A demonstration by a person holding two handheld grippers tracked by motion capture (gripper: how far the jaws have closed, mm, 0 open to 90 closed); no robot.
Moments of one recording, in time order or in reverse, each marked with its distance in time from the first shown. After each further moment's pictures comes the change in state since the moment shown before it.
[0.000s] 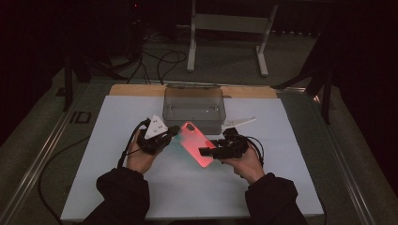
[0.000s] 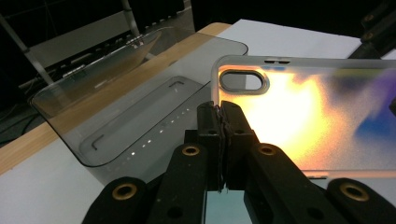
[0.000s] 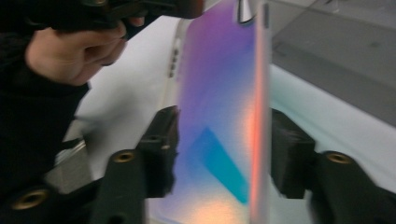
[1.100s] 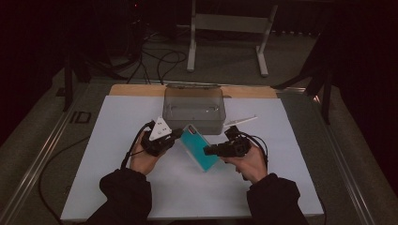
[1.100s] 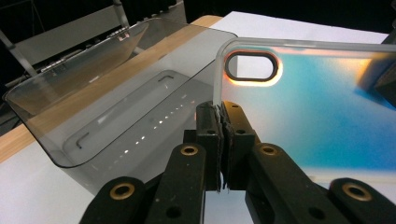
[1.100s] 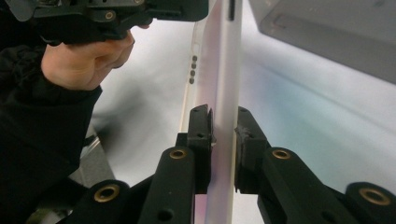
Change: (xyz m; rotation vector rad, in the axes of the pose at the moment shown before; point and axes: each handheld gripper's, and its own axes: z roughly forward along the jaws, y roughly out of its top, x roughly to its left) left arm -0.005 -0.005 0.011 0.028 -0.033 0.008; right arm 0.002 0.002 -0.008 0.061 -0.011 0.115
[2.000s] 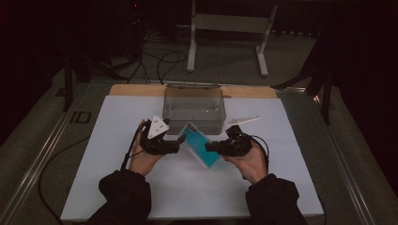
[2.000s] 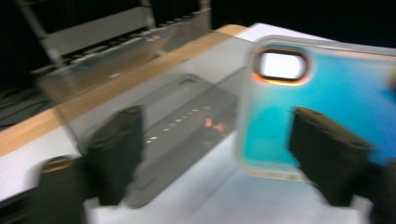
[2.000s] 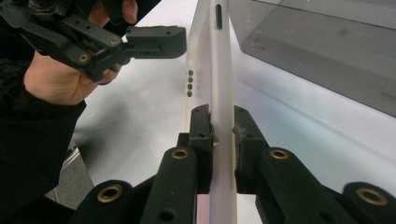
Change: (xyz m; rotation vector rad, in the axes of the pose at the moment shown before) left arm 0.002 0.000 -0.002 -0.029 0.129 -0.104; right arm 0.007 0.002 -0.006 -0.059 -0.077 -0.034
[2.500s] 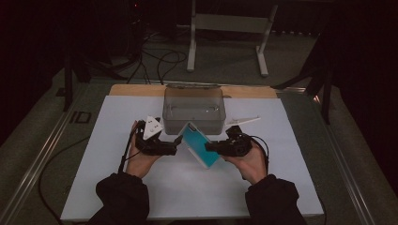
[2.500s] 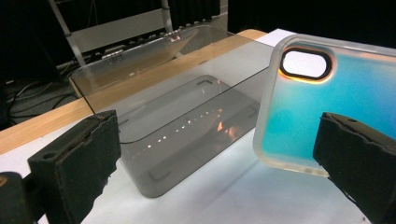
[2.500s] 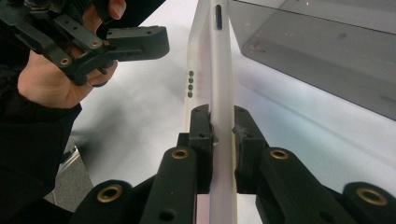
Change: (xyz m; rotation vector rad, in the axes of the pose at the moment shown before) left arm 0.004 -0.003 -0.012 -0.017 0.039 -0.036; right arm 0.002 0.000 0.000 -0.014 0.000 -0.001
